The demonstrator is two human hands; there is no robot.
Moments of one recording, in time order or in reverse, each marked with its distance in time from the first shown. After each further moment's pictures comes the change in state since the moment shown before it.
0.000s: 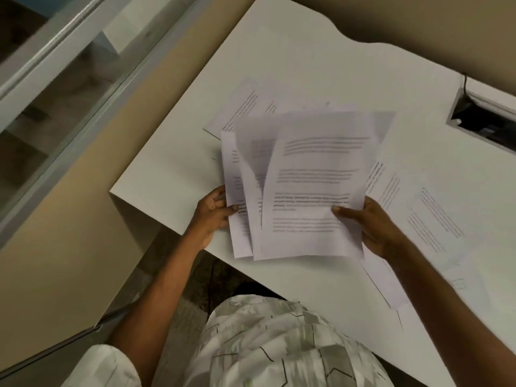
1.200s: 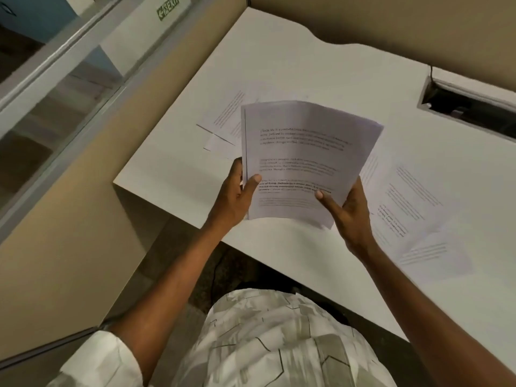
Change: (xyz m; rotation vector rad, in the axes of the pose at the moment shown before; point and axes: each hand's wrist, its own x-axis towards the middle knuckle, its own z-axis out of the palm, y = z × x) left_hand -0.084 0.029 0.093 0.505 -0.063 0.591; right_hand -0.076 0.028 0.038 -0.339 0.281 -0.602
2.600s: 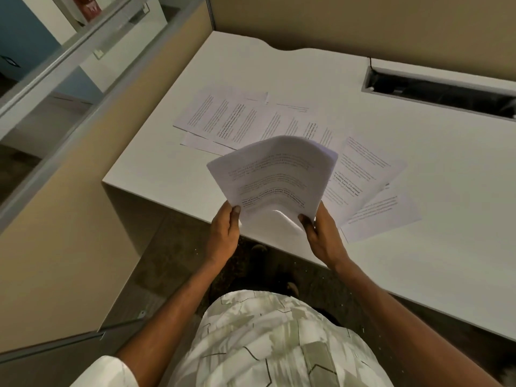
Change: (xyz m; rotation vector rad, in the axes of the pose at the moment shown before) left_hand -0.132 -0.037 0.081 0.202 0.105 0.054; right_hand -0.136 0.038 -0.047 -0.310 -0.076 0.047
